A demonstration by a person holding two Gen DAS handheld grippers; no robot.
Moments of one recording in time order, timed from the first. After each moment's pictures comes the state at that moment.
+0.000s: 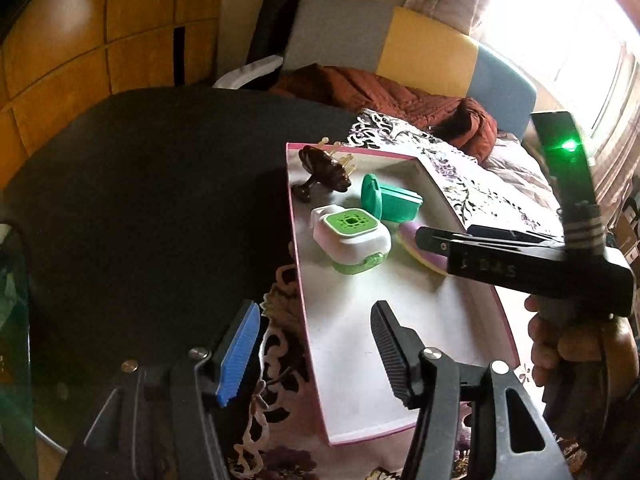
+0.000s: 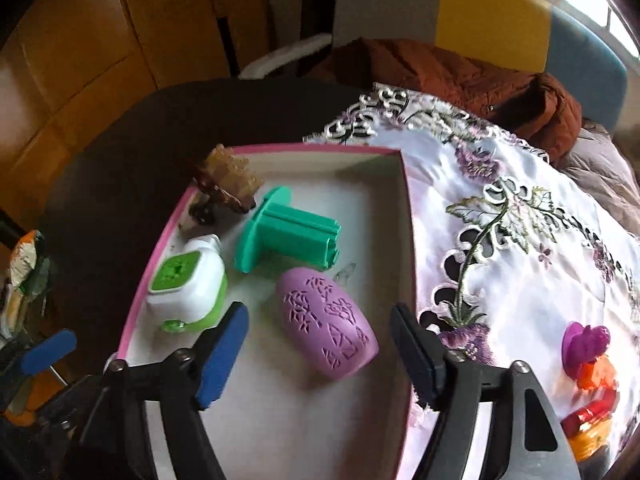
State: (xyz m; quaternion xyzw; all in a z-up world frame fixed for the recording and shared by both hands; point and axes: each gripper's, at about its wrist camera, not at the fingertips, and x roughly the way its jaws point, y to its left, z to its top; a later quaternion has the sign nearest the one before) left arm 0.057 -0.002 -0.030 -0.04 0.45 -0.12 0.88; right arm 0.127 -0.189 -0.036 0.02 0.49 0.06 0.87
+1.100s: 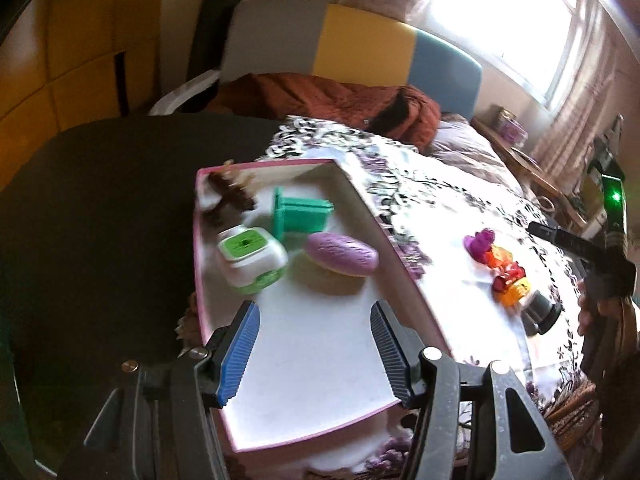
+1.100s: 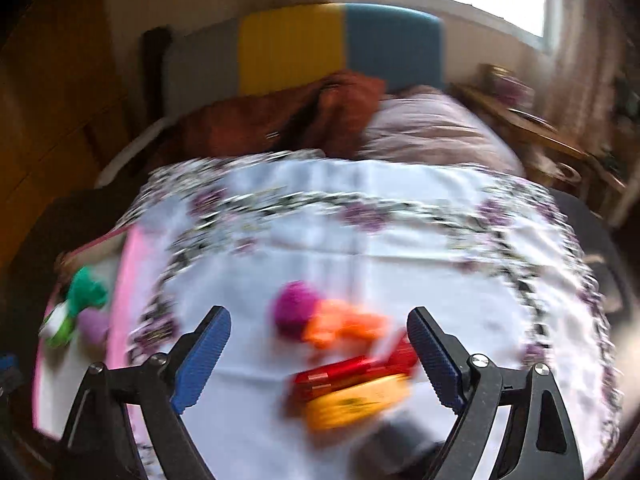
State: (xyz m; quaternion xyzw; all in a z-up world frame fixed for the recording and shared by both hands) left arm 0.049 -0.064 -0.003 0.00 0.44 -0.21 0.87; right arm 0.019 -0.432 0.013 0.11 0.41 -0.17 0.89
